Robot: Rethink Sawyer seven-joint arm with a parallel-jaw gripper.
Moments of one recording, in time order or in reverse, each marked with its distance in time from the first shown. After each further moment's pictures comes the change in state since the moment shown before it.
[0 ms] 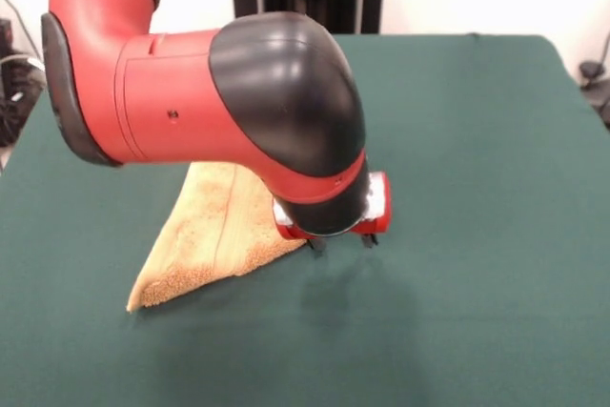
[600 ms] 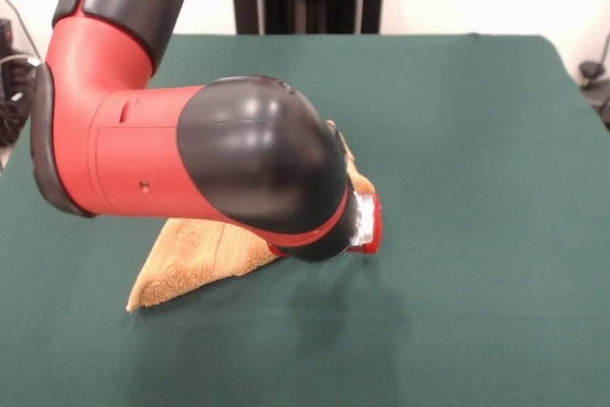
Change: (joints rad) arm 0.029 0.179 0.083 -0.359 -0.050 0.305 0.000
